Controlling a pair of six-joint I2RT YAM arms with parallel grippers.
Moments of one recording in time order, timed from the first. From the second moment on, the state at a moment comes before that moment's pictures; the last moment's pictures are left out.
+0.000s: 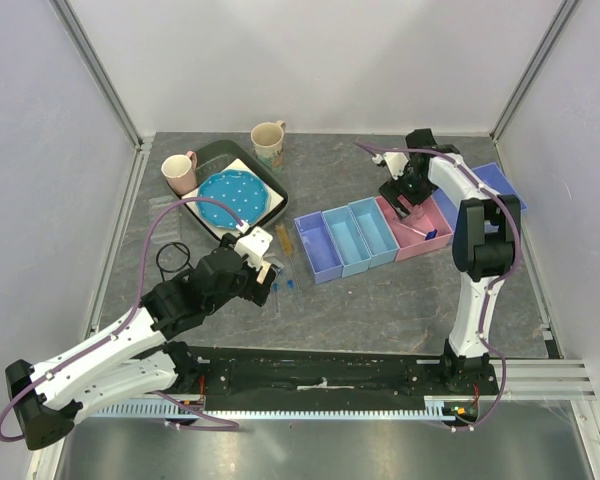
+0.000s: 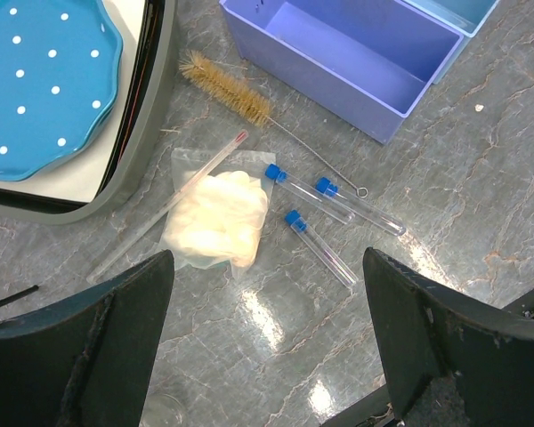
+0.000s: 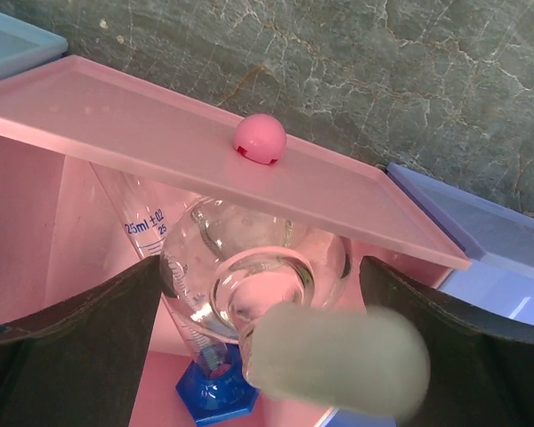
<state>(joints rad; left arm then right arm) -0.90 0.79 0.71 -0.49 -0.31 -0.06 0.11 2.09 1.71 -0.84 -0.05 -0.59</state>
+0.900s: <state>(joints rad) -0.90 0.56 0.79 -0.66 -0.33 -0.44 0.00 1.59 1.33 -0.72 -0.36 -0.50</state>
